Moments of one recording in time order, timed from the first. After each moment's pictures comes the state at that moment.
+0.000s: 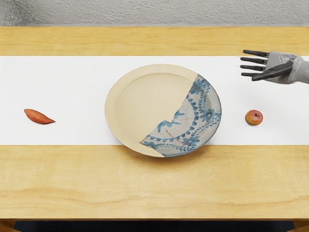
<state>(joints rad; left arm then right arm) -0.03 0.00 0.32 -0.14 0.08 -0.06 0.07 1.02 -0.69 0.41 0.69 0.22 0.61 -0.41</state>
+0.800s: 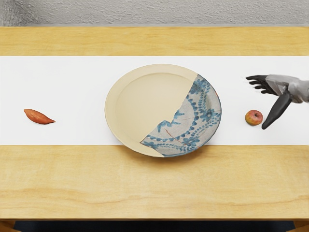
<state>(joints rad) -0.03 0.00 0.32 -0.14 0.08 -0.06 0.07 0.85 -0.96 0.51 1.42 -0.73 0.24 -0.34</state>
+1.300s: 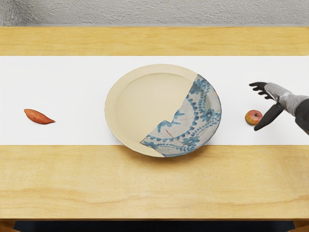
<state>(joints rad) -0.03 0.00 0.32 -0.14 0.08 -0.06 0.07 0.79 -0.89 0.38 1.49 -0.88 -0.18 -0.37</state>
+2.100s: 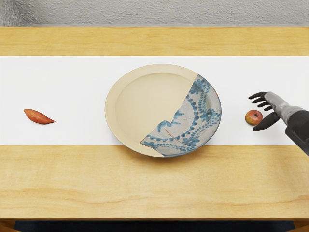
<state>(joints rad) -0.03 0.00 0.32 -0.14 0.08 -0.06 0.07 0.72 -0.81 0.37 1.44 -0.98 -0.31 -0.41</state>
